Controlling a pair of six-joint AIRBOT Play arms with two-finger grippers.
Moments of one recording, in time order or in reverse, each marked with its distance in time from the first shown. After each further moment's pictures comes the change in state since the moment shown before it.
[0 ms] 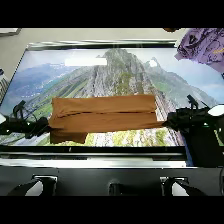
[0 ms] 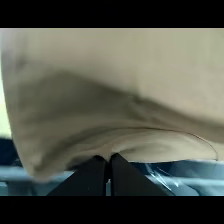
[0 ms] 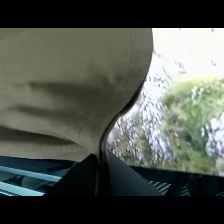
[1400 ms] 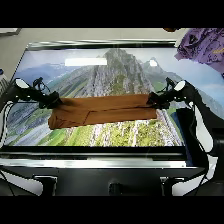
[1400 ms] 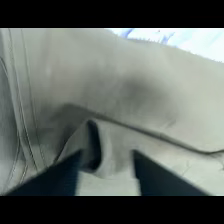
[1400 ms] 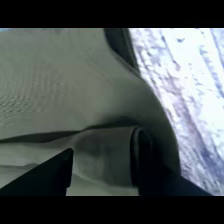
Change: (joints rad) left arm -0.066 -0.721 0.678 0.006 0.042 0.060; right arm 0.254 -0.578 0.549 -0.129 -0.188 0.240
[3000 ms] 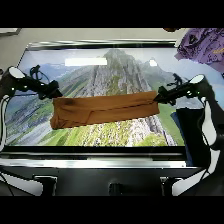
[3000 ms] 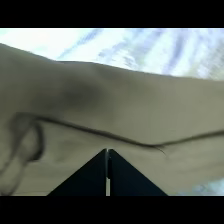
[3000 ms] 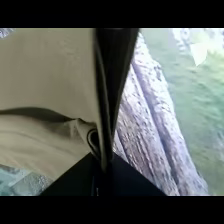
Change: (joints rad) left arm -0.072 0.033 0.144 -0.042 -0.068 -0.069; right arm -0.145 -0.064 0.171 0.184 0.256 -0.161
